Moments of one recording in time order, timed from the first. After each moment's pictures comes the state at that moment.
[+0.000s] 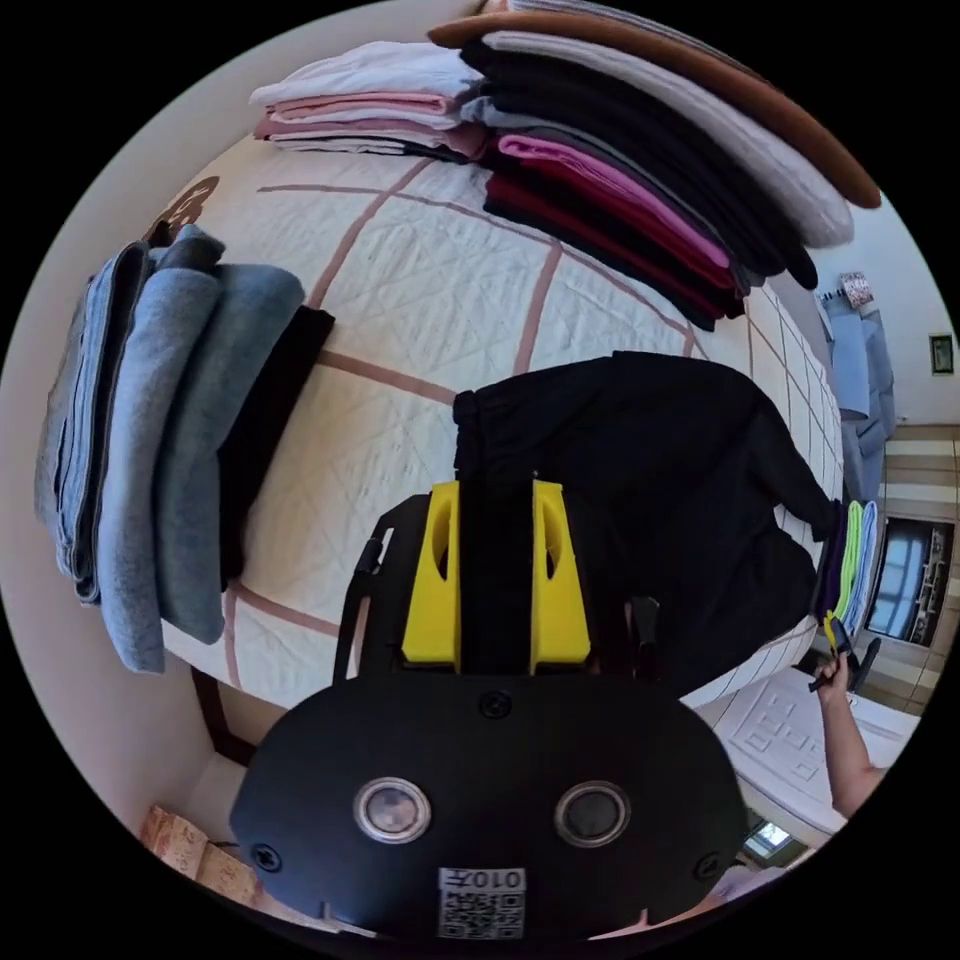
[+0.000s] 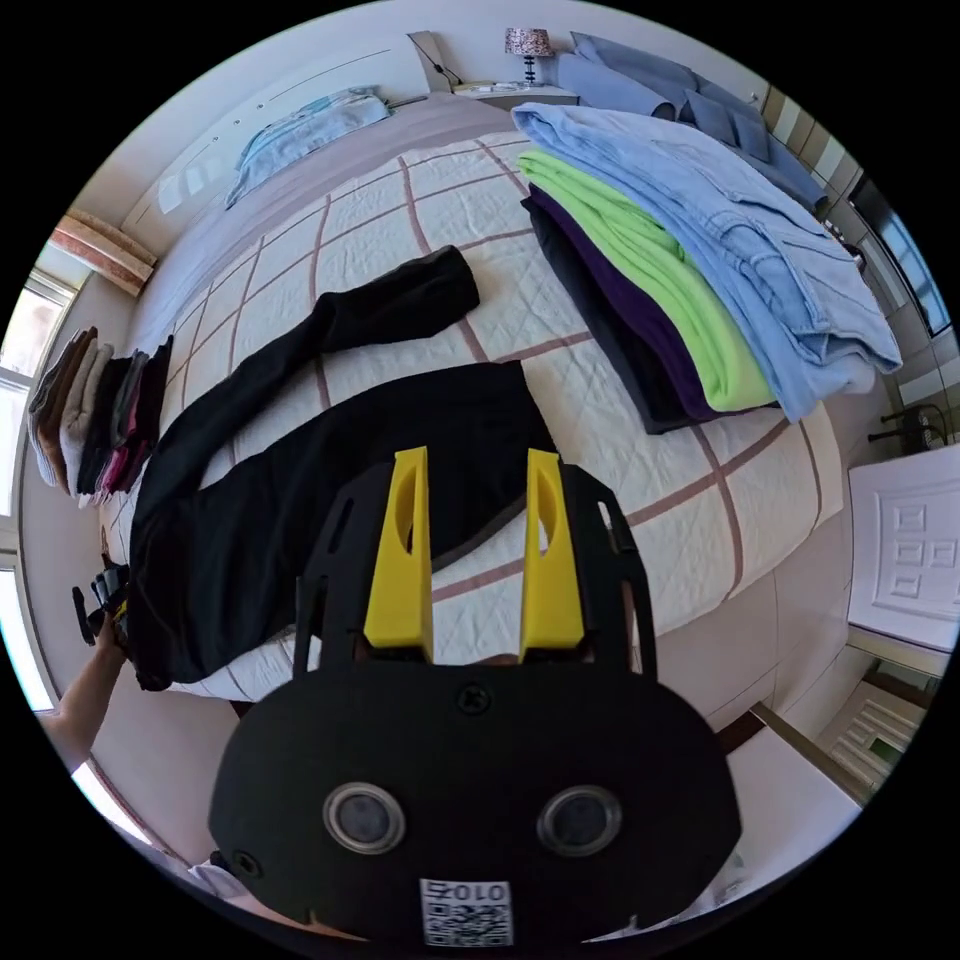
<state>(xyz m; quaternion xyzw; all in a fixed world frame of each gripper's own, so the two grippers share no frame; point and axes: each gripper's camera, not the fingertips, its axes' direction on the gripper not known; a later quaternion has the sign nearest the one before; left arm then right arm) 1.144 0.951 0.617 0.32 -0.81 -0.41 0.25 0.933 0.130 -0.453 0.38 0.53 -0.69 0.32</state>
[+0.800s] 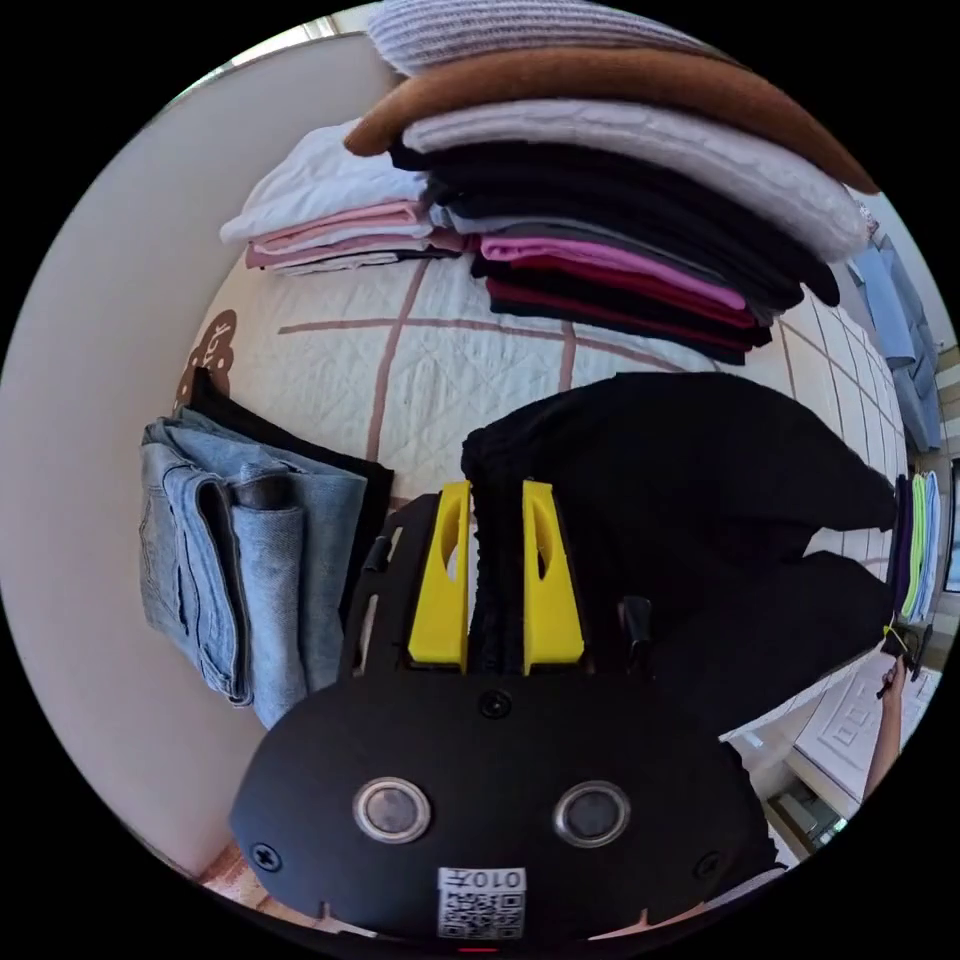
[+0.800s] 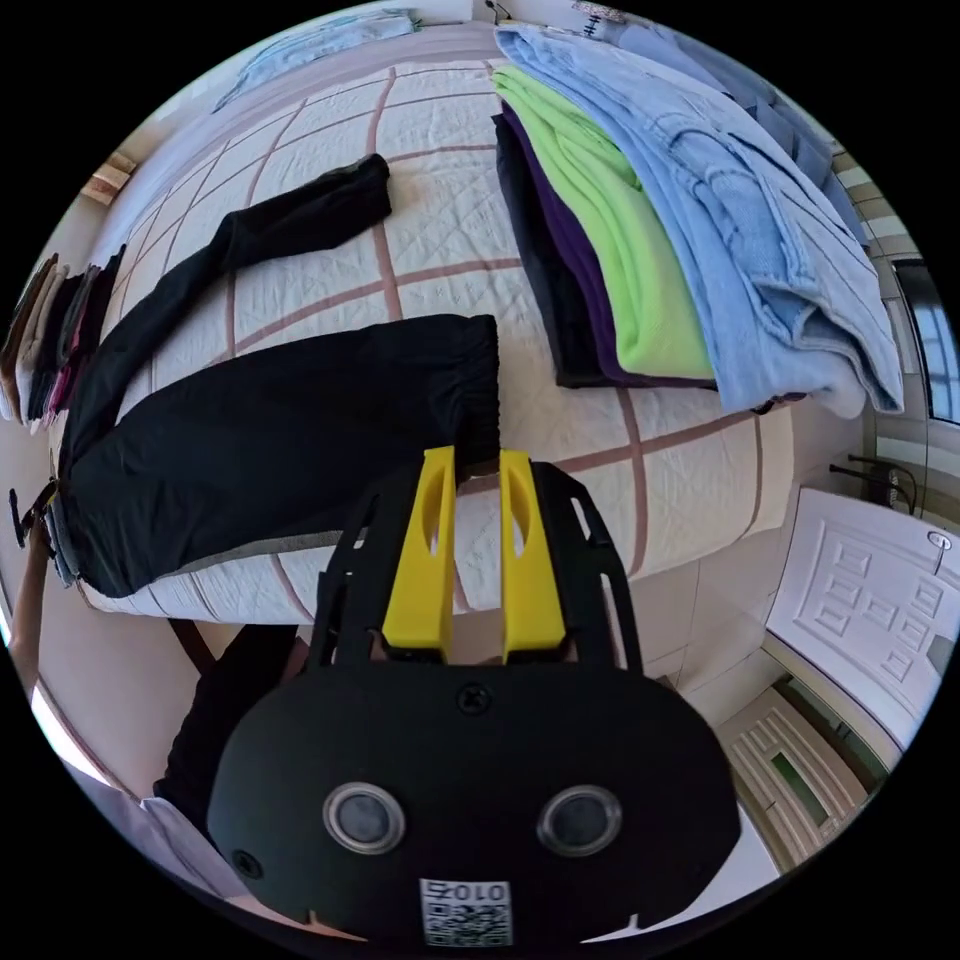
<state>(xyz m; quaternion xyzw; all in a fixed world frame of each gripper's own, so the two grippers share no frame) 1.189 0.911 0.605 0.23 -0.87 -0.40 0.17 0.846 0.123 -0.465 0.36 0.66 -0.60 0.27</state>
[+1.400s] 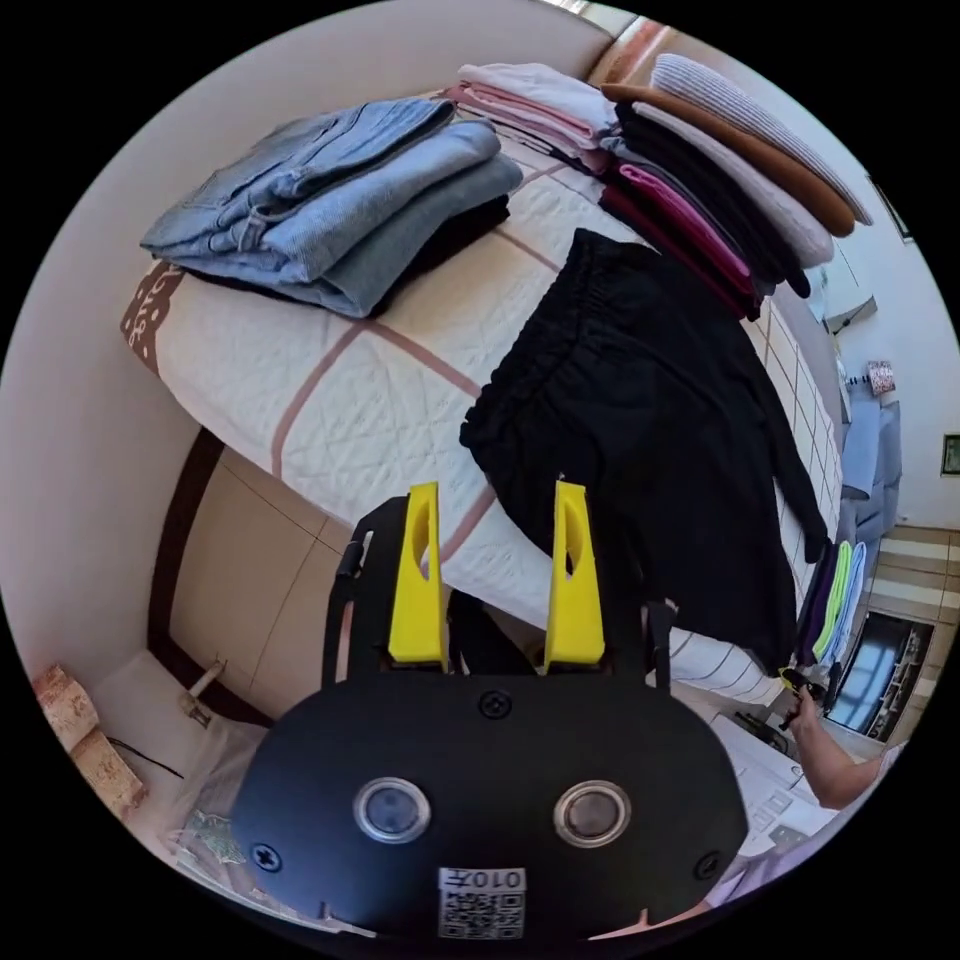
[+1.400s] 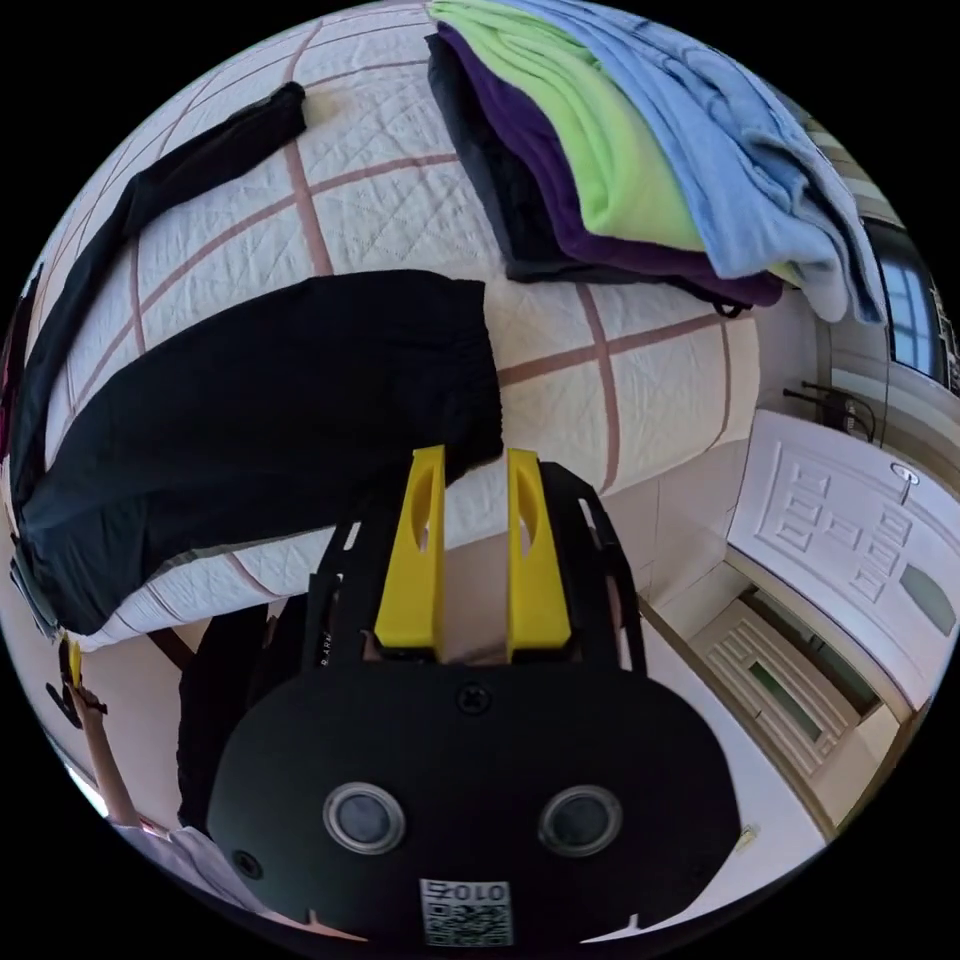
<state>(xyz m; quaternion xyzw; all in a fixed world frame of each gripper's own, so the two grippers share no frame) 1.157 1.073 0.785 0.46 -0.76 -0.41 0.19 0.830 0.114 -0.435 0.42 0.72 -0.48 0.28</state>
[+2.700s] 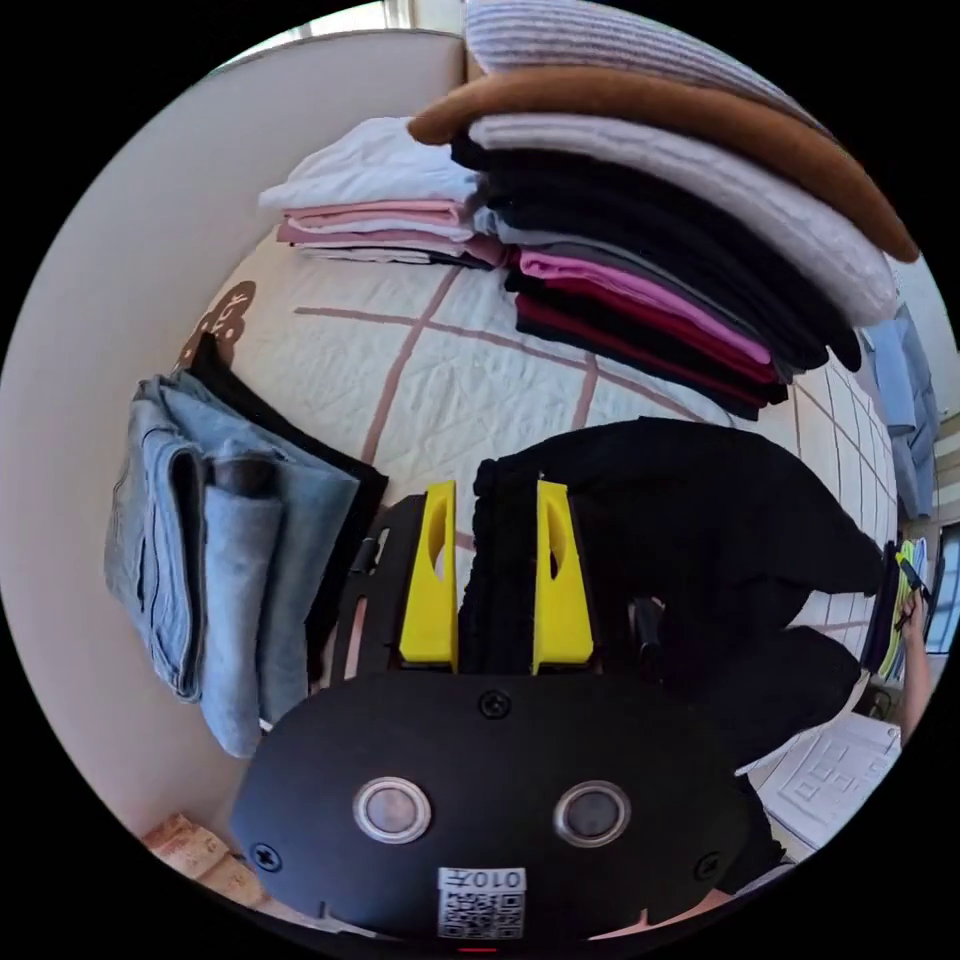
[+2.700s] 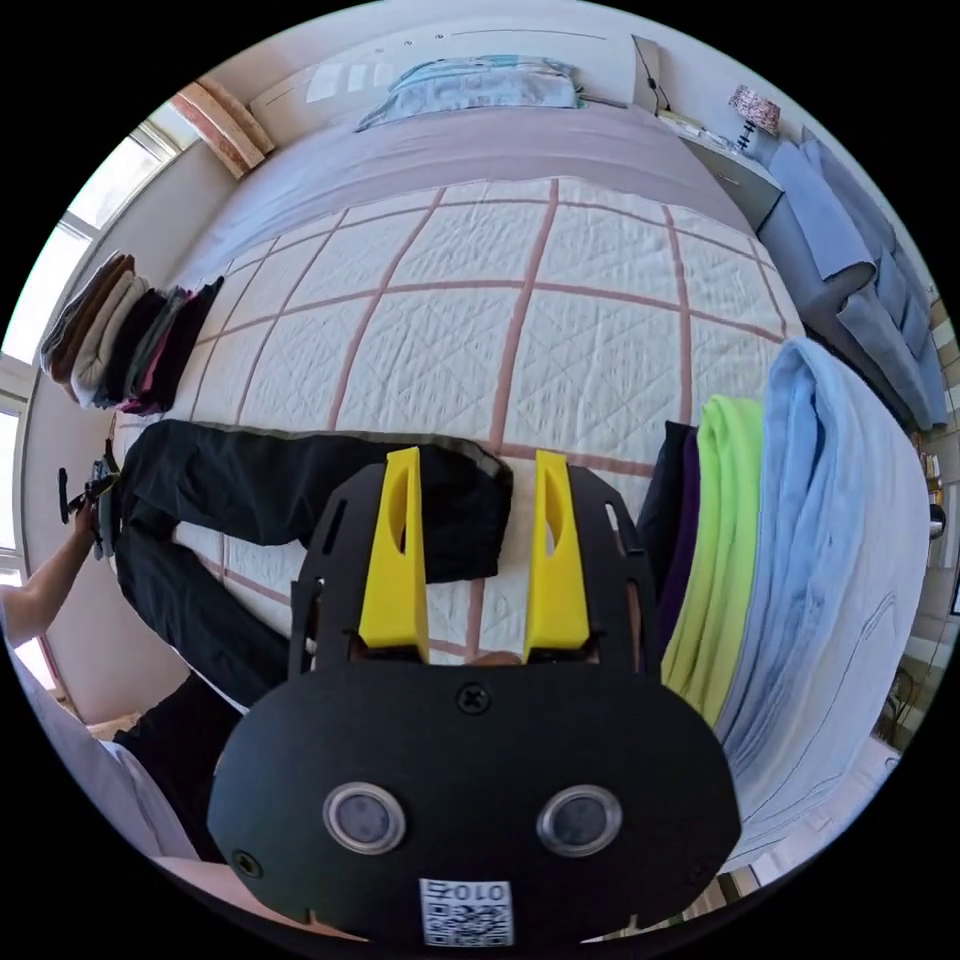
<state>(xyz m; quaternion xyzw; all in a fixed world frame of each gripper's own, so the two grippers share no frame) 1.204 0.898 0.596 0.30 -0.86 -0.38 0.15 0.634 0.183 -0.157 0.22 0.63 -0.72 0.17</state>
